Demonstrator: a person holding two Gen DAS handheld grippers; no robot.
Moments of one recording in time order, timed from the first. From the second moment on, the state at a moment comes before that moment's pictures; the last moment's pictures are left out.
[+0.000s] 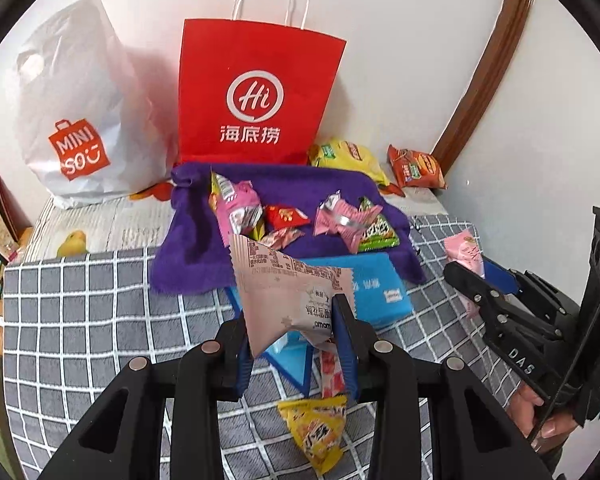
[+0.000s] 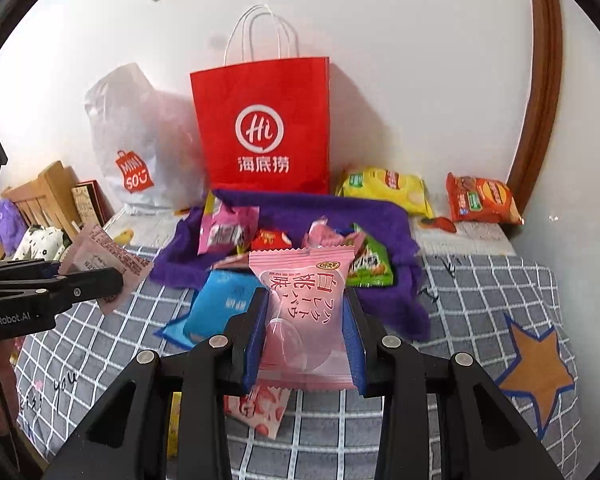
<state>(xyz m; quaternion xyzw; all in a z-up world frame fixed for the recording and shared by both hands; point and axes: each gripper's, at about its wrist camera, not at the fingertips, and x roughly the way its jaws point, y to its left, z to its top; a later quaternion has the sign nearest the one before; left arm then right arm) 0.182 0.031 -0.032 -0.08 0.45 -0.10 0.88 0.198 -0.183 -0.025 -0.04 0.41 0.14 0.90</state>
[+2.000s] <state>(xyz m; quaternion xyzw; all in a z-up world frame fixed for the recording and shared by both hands) 0.362 0.045 -0.081 -0.12 0.49 -0.10 0.86 0.398 -0.163 -0.083 -0.04 0.47 0.13 0.87</state>
